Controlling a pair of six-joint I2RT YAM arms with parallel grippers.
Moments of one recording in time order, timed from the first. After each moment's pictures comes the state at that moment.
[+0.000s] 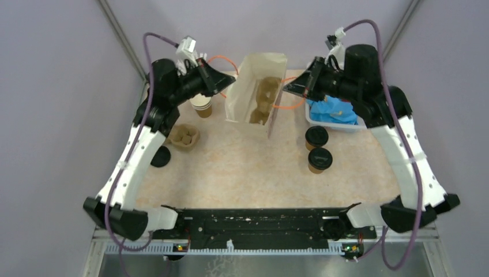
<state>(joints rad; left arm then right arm) -0.34 1.38 1.56 -0.36 0.48 -0.68 0.48 1.43 1.94 -0.91 -0.31 0.76</state>
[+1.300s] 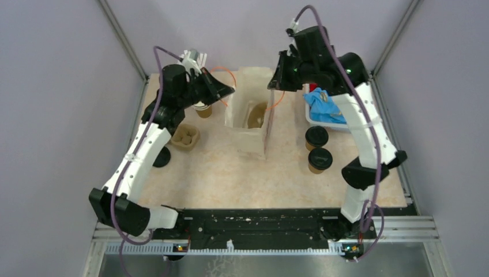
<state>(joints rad) -0.32 1.35 1.39 -0.37 0.42 -0.79 0.63 1.88 2.52 -1.32 -0.02 0.56</state>
